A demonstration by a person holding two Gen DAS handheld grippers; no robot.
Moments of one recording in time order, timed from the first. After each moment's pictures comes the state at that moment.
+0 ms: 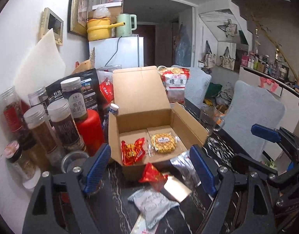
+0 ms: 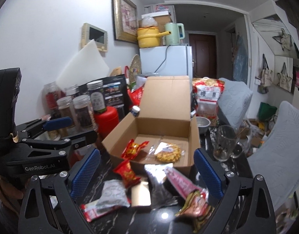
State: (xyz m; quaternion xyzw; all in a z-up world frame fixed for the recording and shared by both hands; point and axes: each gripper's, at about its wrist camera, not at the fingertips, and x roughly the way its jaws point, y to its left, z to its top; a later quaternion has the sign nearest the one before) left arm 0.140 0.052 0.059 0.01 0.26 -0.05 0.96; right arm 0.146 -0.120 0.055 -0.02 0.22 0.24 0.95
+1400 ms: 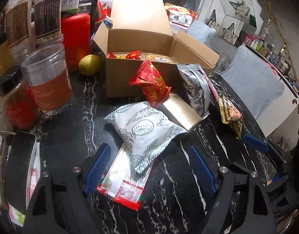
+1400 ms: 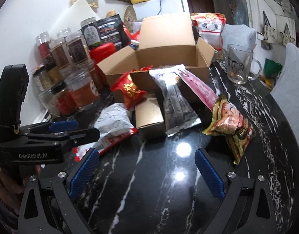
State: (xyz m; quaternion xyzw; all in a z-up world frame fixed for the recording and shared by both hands) left arm 0.140 0.067 -0.092 -0.08 0.42 -0.08 0.90; right arm 0.129 -0.124 -0.092 0.01 0.36 0.23 0.90
